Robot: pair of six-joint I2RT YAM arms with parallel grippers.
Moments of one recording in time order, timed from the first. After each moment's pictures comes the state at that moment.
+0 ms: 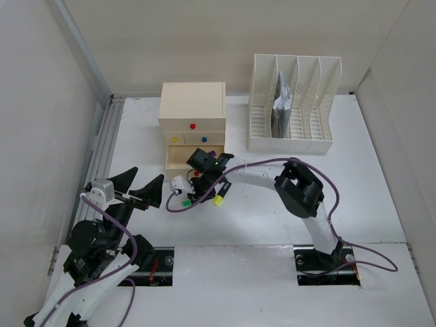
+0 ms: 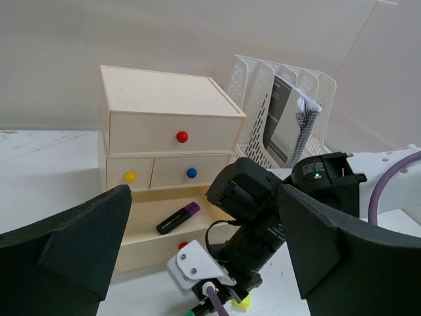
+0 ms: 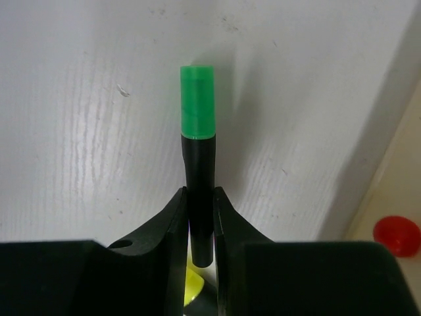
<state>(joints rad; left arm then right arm) -0.76 0.00 0.58 -0.30 -0.38 -0.17 1.00 2.14 1.62 -0.62 -0.42 -0.78</state>
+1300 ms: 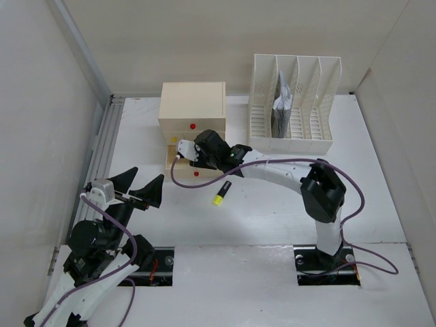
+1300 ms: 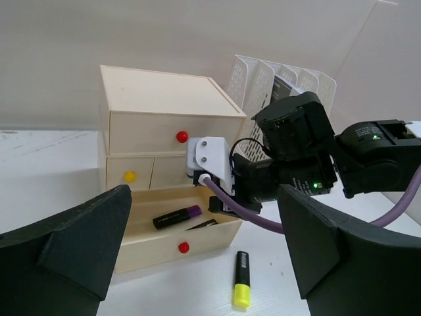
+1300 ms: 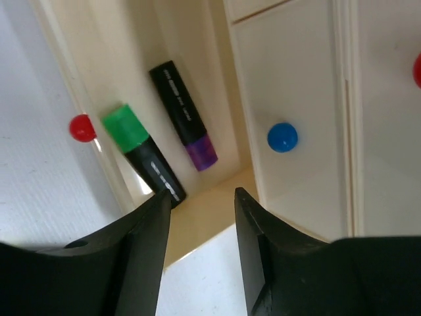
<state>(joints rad) -0.76 0.00 0.58 -0.30 -0.38 -0.17 0.96 1.94 1.55 -0.32 0.23 -0.65</state>
